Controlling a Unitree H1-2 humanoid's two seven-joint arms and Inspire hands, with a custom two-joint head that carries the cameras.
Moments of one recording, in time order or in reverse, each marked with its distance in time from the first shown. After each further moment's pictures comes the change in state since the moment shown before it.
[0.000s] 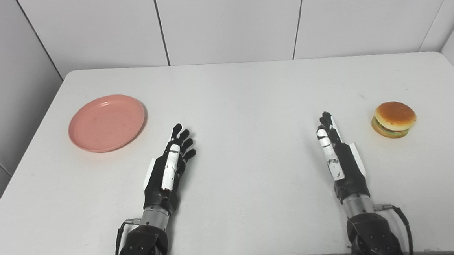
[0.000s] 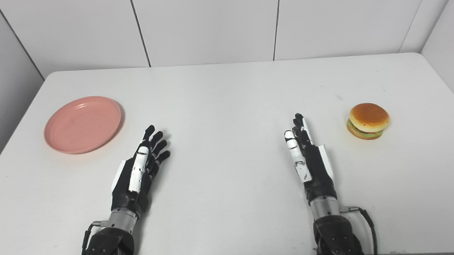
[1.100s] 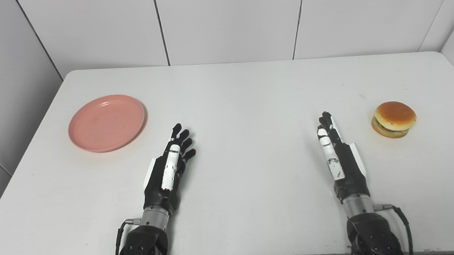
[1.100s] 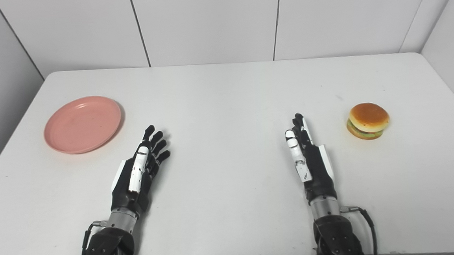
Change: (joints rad) left arm 0.000 0.000 0.000 0.001 -0.001 -0.002 0.000; right arm 0.000 0.002 -0.003 0.000 0.001 0.000 -0.001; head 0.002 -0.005
